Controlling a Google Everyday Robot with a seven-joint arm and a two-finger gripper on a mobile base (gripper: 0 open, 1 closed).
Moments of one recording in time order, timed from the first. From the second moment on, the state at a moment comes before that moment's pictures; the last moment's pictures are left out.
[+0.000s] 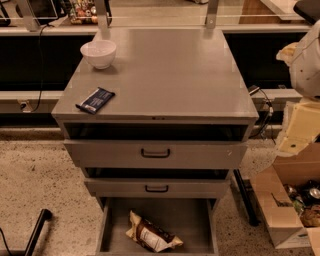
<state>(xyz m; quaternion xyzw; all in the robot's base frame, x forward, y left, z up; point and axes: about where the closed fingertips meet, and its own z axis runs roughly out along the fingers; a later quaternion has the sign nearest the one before) 0.429 -0.217 0.987 -0.61 0.76 -0.16 0.18</state>
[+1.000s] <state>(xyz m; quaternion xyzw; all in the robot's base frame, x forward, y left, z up) 0.461 -0.143 0.852 -0.57 0.80 -0.05 0.19</state>
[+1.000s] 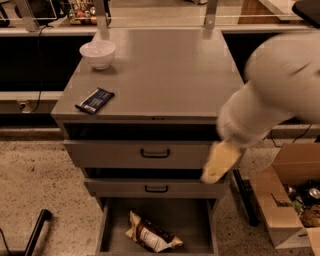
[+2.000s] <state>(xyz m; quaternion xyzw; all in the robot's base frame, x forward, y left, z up) 0.414 -0.027 0.707 -0.60 0.78 0.05 0.18</state>
